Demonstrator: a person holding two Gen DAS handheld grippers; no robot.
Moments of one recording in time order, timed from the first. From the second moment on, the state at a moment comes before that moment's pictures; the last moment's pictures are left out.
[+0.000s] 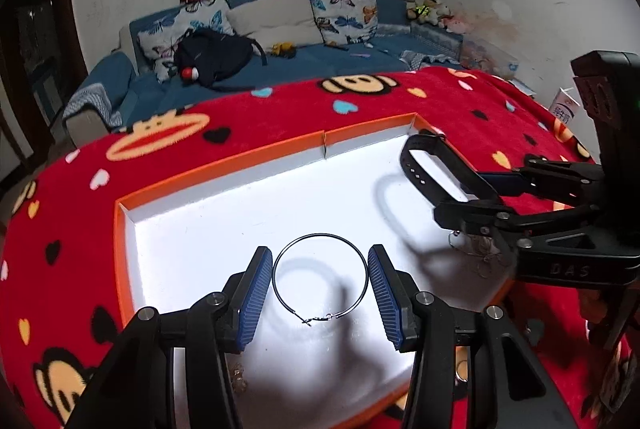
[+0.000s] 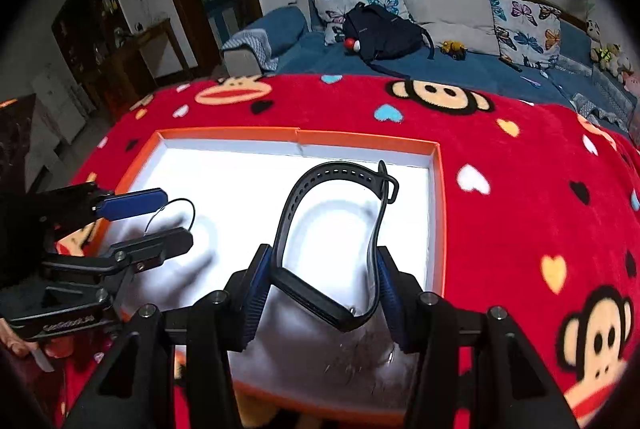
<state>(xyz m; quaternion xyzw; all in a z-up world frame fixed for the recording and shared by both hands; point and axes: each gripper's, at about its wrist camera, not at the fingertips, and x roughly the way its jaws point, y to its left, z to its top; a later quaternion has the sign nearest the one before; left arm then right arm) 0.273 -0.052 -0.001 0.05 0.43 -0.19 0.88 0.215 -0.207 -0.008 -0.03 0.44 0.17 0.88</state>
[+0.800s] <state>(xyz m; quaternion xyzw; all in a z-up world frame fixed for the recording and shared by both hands) 0.282 -0.066 -0.035 0.07 0.46 -0.17 0.87 0.227 -0.202 -0.030 -0.08 0.46 0.16 0.87</state>
